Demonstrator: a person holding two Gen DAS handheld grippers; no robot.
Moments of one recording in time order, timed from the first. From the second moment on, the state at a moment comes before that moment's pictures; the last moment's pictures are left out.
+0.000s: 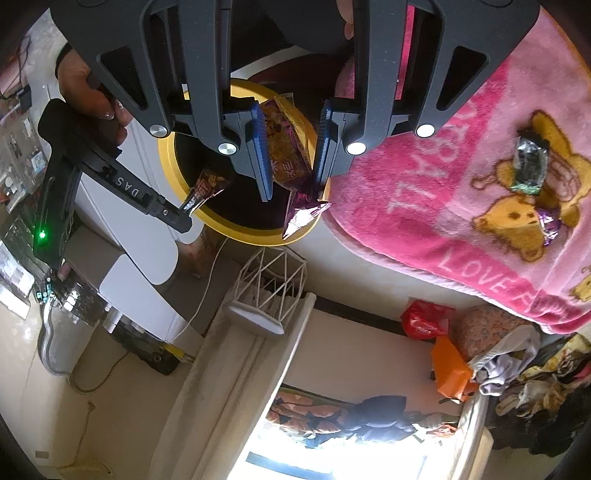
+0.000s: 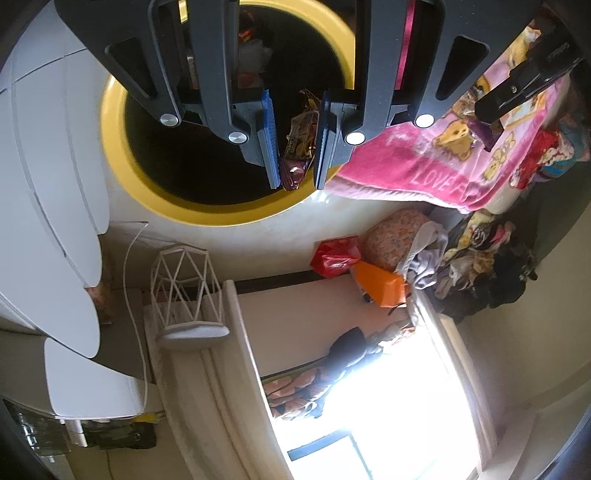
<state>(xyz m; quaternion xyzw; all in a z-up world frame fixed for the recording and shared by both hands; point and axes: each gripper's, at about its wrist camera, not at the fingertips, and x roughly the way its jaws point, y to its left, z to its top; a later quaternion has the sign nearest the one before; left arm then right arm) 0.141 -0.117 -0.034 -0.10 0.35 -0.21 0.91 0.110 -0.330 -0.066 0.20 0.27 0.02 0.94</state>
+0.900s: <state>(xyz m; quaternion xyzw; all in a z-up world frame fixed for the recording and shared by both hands) 0.186 -0.176 -0.069 -0.08 0.38 -0.24 0.89 0.122 -0.379 -0.096 0.23 0.29 -0.03 0.93</state>
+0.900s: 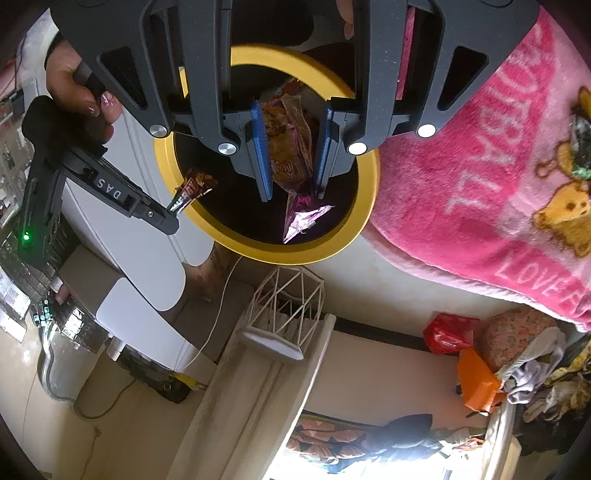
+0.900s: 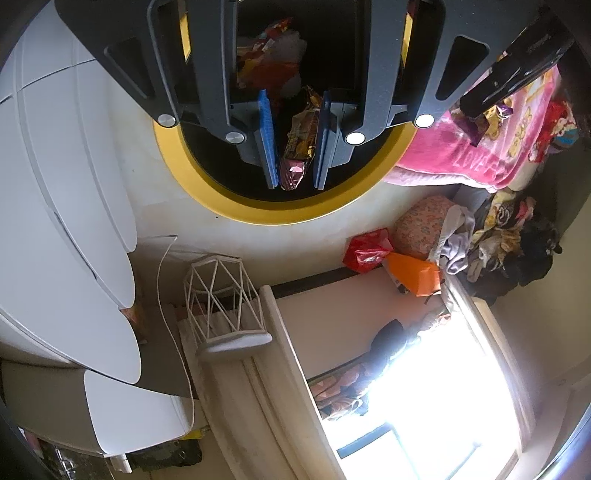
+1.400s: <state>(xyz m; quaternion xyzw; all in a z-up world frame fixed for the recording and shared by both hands) 0.206 -0.203 -0.085 -0.06 0.40 -0.26 0.88 0.129 -0.386 -0.106 0.26 0.30 -0.03 0.92</state>
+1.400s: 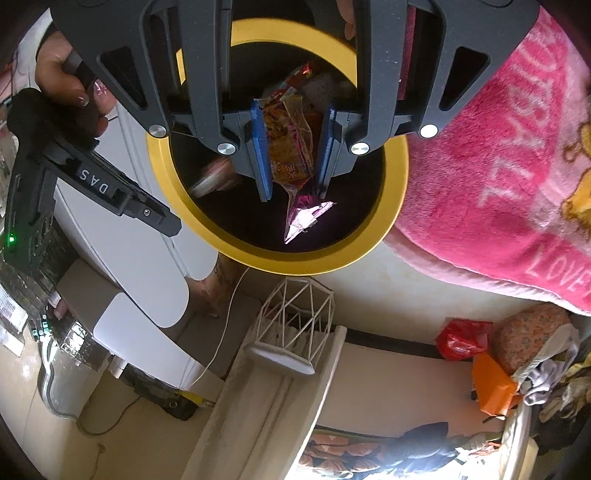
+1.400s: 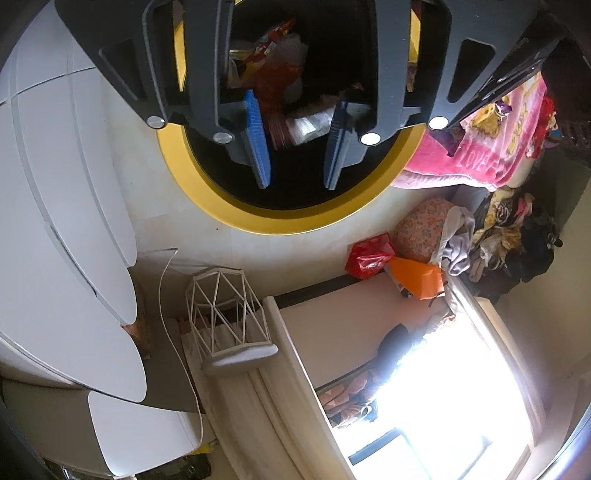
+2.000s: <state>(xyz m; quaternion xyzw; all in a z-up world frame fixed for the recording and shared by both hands) 0.199 -0.189 -0.073 -0.09 0.38 -0.25 0.89 0.122 -0.392 -0.102 0.27 0.29 -0.05 0.92</state>
